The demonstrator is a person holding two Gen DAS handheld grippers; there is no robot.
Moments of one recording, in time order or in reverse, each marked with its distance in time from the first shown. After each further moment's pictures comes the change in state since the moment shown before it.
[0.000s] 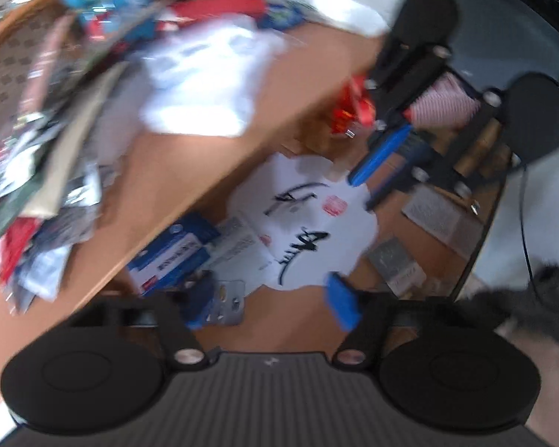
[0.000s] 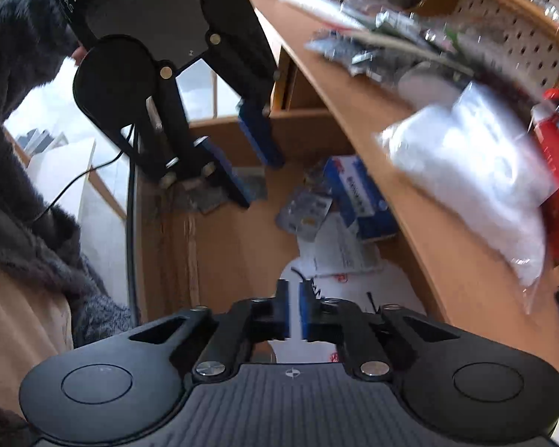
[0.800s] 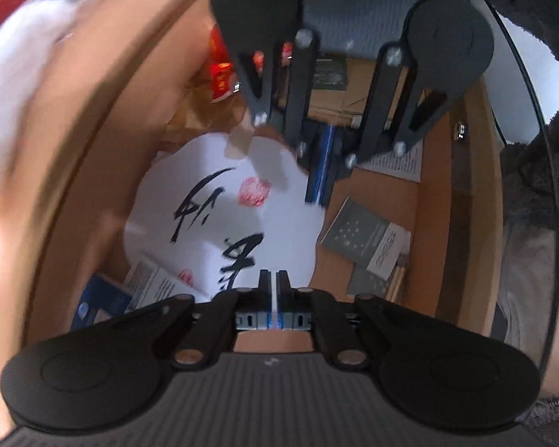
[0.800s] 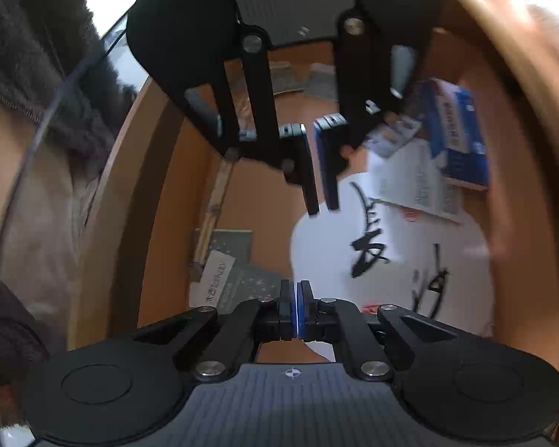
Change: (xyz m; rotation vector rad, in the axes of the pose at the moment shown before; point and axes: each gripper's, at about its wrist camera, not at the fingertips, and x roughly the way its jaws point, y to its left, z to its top) left arm 0.100 -0.047 0.033 0.403 0.112 -0.199; right arm 0.073 -0.007 -0.056 -0.289 0.175 0.257
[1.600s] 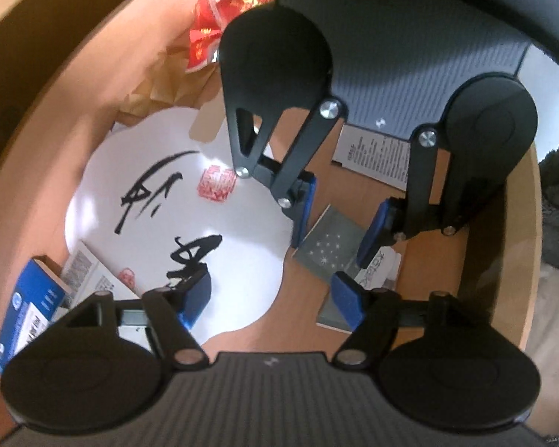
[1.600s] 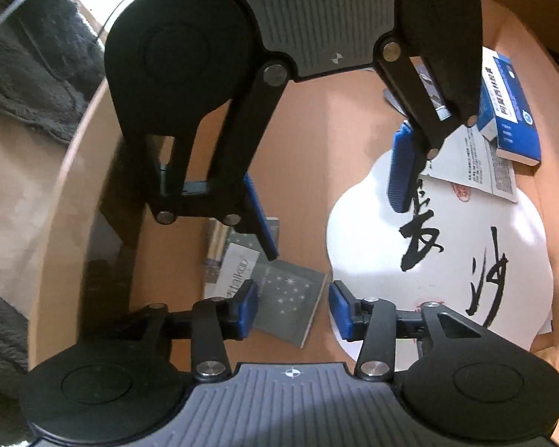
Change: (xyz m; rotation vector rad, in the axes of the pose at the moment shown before) left arm 0.038 -0.008 0.007 -0.133 0.049 -0.095; right arm 0.032 0.014 -0.008 0.041 0.033 0.071
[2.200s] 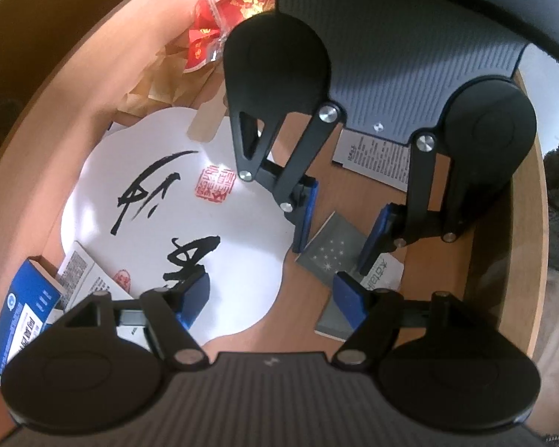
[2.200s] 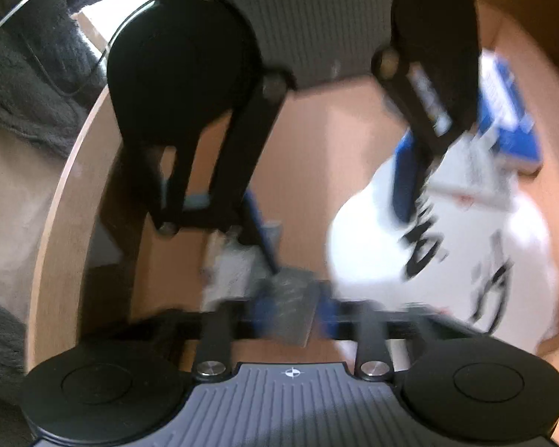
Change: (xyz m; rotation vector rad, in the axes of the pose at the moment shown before) left arm -0.014 -0.017 -0.013 0.013 -0.023 0.001; right arm -0.018 0.007 -0.005 -0.005 -0.049 -0.043
